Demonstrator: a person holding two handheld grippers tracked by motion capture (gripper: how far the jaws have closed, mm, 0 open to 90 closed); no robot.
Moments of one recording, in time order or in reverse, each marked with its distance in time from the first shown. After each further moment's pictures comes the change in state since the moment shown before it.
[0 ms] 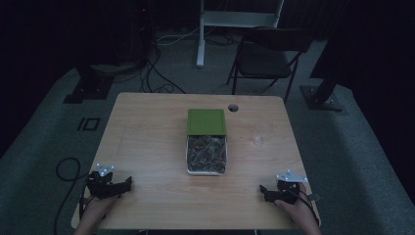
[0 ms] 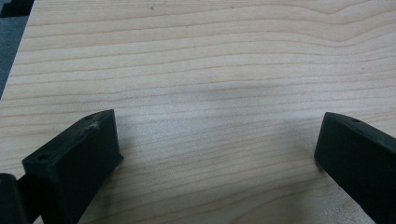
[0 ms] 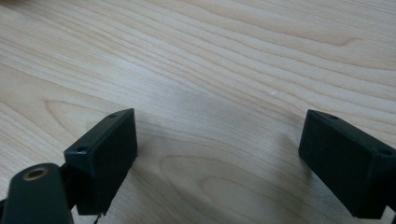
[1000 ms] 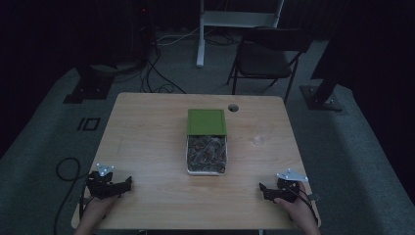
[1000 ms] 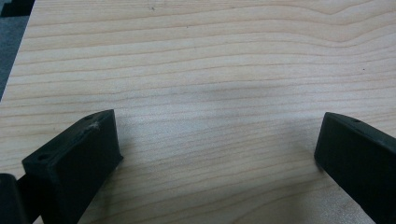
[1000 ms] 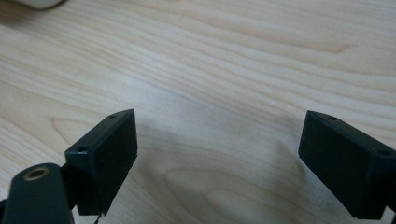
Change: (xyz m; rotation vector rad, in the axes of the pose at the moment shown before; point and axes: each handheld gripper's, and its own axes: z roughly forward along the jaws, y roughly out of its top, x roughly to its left) left arm 0.000 0.000 0.000 0.000 0.002 -0.001; right arm 0.002 0.006 -0.001 -0.023 -0.005 0.039
